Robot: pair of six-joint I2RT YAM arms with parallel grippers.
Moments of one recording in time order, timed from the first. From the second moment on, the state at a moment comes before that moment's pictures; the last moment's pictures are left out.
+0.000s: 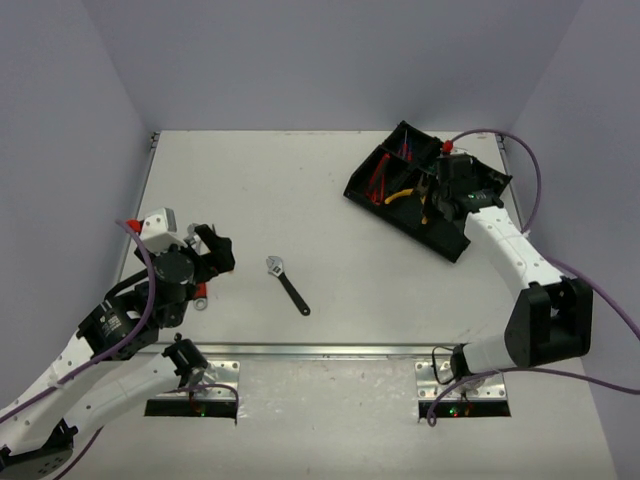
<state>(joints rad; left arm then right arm) -0.77 0.54 0.87 -0.83 -0.78 -0.70 0.19 1.42 1.07 -0.46 0.19 0.33</state>
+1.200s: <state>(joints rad) -0.74 0.97 0.89 -0.84 -0.67 -0.77 0.28 1.34 1.11 -0.48 0.04 0.33</state>
